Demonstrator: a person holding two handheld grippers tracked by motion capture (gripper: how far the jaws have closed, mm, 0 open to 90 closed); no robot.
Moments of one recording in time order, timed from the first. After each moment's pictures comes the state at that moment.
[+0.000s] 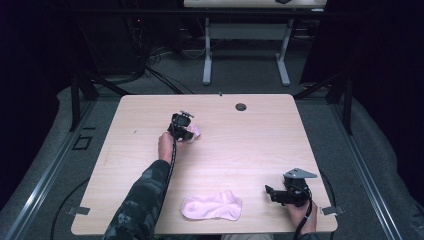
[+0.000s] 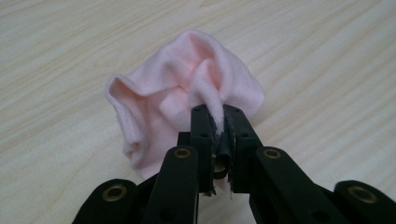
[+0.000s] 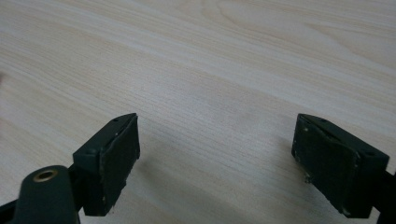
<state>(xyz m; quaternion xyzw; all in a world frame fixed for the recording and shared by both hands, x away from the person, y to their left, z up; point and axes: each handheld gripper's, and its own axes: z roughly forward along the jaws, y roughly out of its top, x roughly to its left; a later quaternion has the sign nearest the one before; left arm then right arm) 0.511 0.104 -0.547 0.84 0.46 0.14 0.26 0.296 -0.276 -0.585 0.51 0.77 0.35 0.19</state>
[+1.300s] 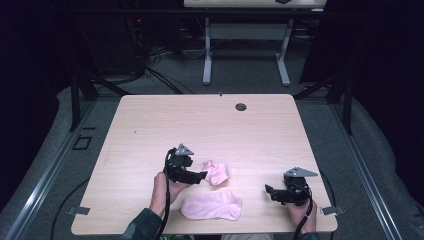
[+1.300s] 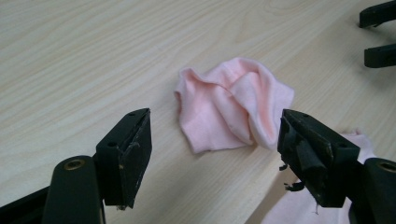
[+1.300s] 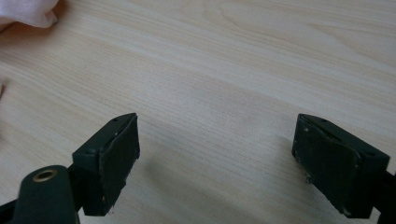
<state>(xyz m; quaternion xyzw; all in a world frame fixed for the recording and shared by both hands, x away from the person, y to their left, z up) 0.348 0.096 -0.523 0.84 0.38 0.08 0.38 0.299 -0.277 -0.584 0.51 0.76 0.35 0.17</state>
